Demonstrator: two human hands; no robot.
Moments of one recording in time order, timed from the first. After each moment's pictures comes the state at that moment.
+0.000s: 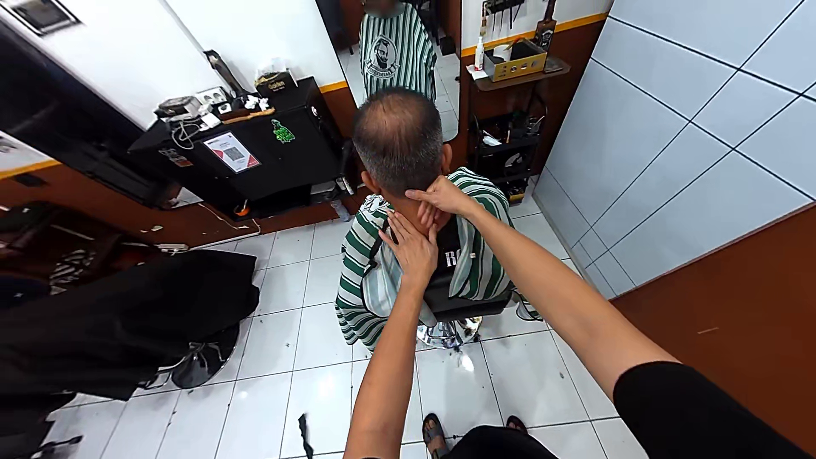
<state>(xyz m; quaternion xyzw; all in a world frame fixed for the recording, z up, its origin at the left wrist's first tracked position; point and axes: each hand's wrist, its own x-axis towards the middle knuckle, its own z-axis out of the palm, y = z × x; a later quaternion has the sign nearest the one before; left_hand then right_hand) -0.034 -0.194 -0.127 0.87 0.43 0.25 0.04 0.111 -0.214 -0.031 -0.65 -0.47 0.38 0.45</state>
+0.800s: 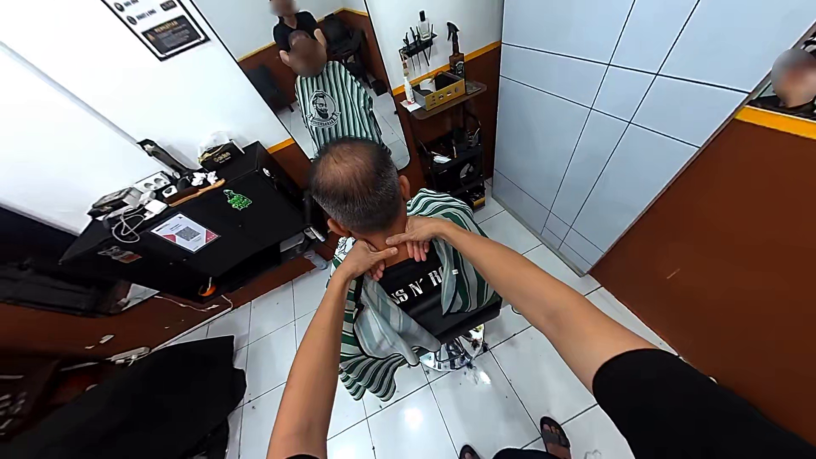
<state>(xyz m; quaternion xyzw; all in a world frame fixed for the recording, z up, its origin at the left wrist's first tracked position) -0.047 -0.082 -0.038 0.83 0.24 -0.06 0.50 0.115 -0.223 -0.049 -0.72 -0.37 0.48 0.33</state>
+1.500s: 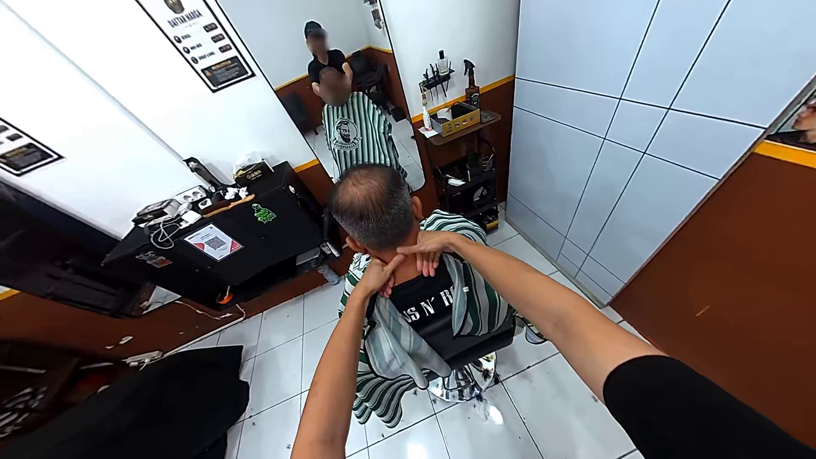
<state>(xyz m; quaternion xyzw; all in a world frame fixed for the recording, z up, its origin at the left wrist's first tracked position) -0.046 -0.075 -0.057 0.84 0.25 0.00 0.49 0.122 -0.215 -0.038 -0.72 -0.39 0.48 0.32</state>
